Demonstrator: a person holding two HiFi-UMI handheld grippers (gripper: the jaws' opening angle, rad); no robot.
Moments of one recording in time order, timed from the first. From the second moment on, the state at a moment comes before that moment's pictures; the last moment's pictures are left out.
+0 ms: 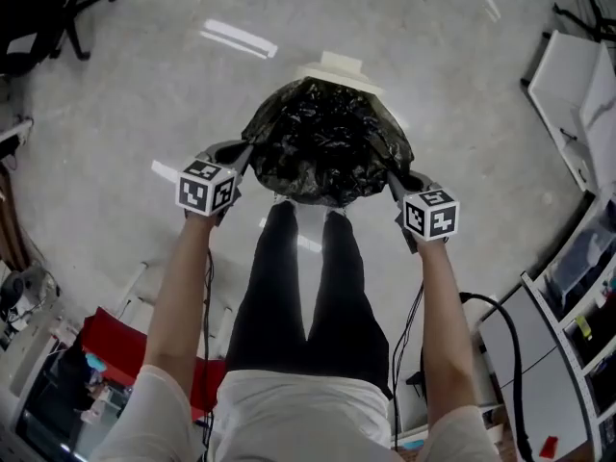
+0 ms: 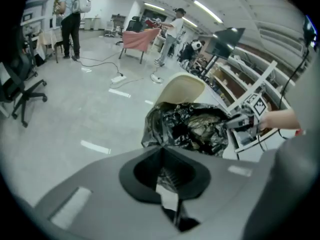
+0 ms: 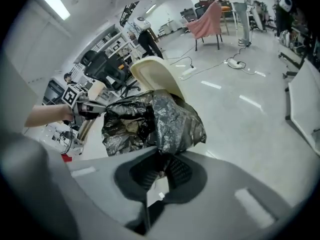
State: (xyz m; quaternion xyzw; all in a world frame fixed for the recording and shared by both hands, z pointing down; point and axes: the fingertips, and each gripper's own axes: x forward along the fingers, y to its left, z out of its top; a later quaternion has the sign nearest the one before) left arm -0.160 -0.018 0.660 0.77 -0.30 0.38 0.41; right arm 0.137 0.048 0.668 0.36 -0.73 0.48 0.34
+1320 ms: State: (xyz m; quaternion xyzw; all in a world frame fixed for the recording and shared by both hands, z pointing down) left arm -0.120 0.129 0.304 0.84 -0.35 0.29 0.31; right arm 0.130 0.161 0.332 0.39 -0.80 0.36 0.27
